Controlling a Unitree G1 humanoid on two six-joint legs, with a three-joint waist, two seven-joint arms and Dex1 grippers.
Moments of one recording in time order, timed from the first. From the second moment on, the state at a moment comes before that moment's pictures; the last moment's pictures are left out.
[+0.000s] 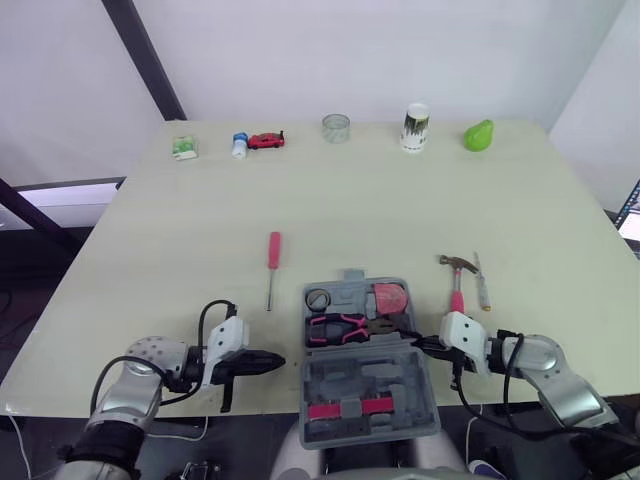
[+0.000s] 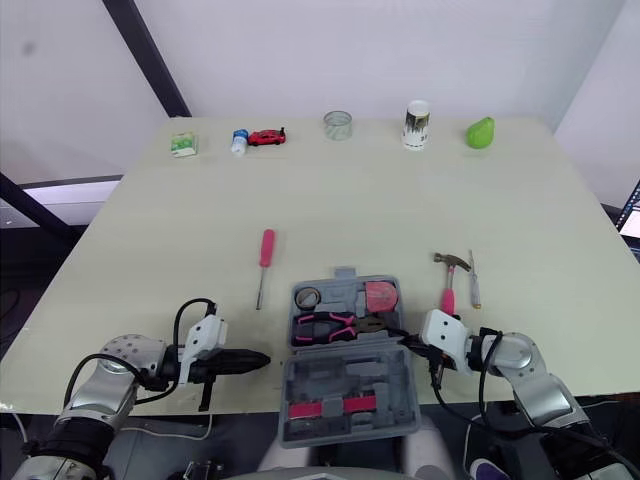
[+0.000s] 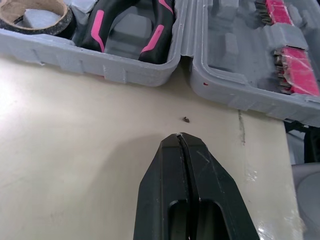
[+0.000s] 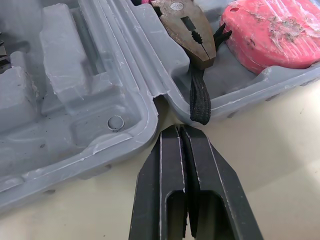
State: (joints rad) left arm -0.06 0.69 -0.07 0.35 -0.22 -0.19 -1.38; right arm -0.06 -0.58 0.26 0.01 0.04 0.02 0.95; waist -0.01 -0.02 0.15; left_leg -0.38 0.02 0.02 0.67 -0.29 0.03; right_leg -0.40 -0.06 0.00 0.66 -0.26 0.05
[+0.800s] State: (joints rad) left arm -0.13 0.60 -0.15 0.35 -0.16 -0.17 -1.31; right arm -0.07 -0.59 0.25 0.02 0.03 0.04 0.97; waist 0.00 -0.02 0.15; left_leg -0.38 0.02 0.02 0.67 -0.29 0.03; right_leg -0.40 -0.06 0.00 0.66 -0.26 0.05
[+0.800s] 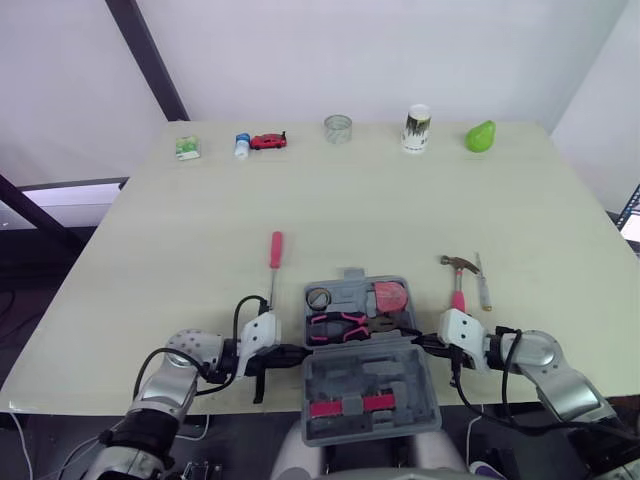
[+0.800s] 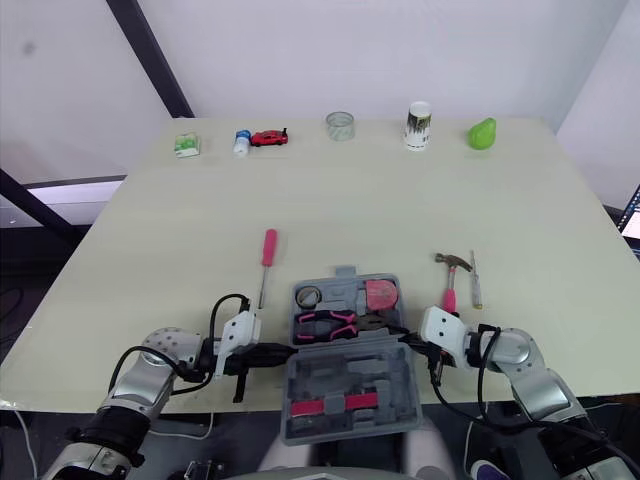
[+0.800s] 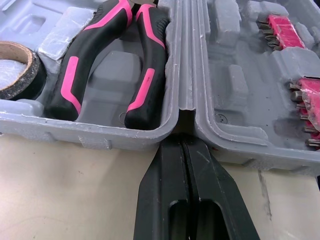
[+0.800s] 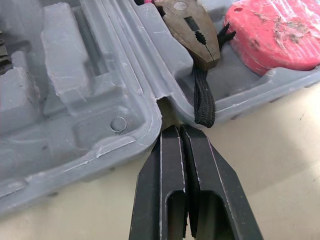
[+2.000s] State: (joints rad) left arm -0.42 0.50 -0.15 0.65 -0.09 -0.22 -1.22; right arm -0.16 -0.52 0.22 0.10 -0.02 0.08 0.85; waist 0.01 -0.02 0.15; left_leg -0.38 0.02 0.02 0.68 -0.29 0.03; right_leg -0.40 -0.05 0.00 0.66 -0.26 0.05
